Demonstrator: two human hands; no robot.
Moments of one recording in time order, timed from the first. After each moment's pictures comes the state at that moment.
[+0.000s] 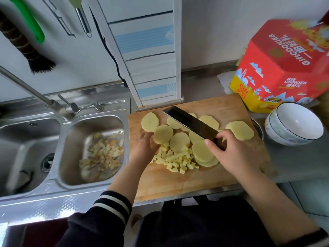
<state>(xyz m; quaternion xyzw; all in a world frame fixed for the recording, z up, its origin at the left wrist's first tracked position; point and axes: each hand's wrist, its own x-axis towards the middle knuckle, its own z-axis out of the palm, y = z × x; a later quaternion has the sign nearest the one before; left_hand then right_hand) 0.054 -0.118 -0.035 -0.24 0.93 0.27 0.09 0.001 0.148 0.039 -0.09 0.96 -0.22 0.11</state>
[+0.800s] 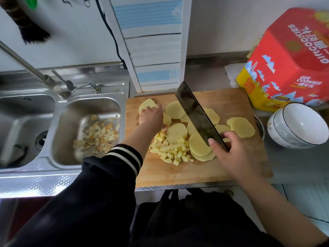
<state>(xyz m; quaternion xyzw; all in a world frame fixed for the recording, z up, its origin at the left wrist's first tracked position) -0.022 -0.099 -0.024 -0.18 0.97 0.02 0.19 0.006 0.161 0.033 -0.04 0.90 -0.38 0.20</state>
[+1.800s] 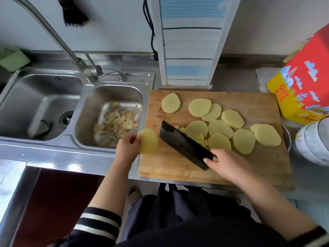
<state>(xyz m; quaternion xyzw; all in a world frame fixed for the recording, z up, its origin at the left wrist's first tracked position) 0.147 -0.144 -0.035 -0.52 0.71 0.48 -0.03 0.009 0.116 0.006 -0.25 0.90 -0.09 0.36</state>
